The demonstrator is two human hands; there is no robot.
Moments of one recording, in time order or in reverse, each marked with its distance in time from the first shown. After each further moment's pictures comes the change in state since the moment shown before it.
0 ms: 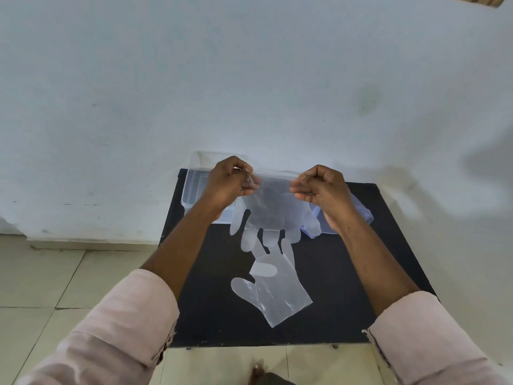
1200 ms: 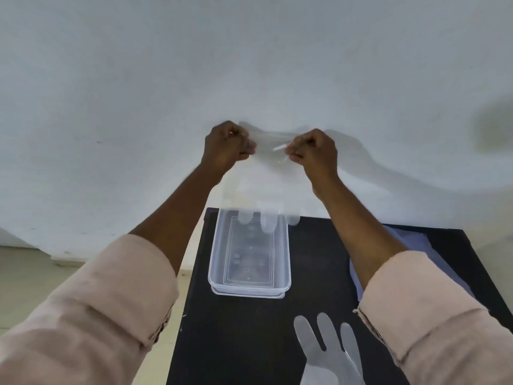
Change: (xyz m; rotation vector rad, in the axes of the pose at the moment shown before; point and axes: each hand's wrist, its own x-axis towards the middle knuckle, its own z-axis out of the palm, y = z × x) left_hand 0.276 0.031 -0.117 0.098 0.241 0.062; right_hand 0.298 -0.017 0.143 0.000 0.102 -0.156
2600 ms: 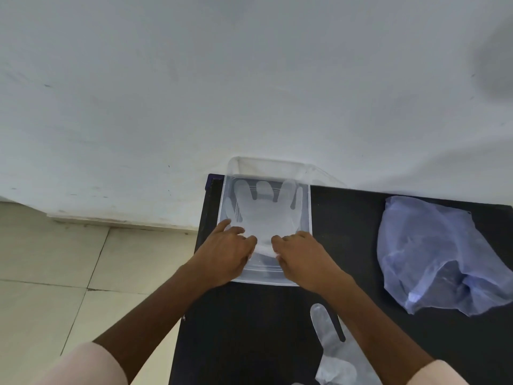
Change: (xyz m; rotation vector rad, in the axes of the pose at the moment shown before) left_hand -0.084 -0.186 -0.025 1.403 -0.868 0.202; right_hand -0.100 0.160 0.028 -1.289 -0.972 -0.104
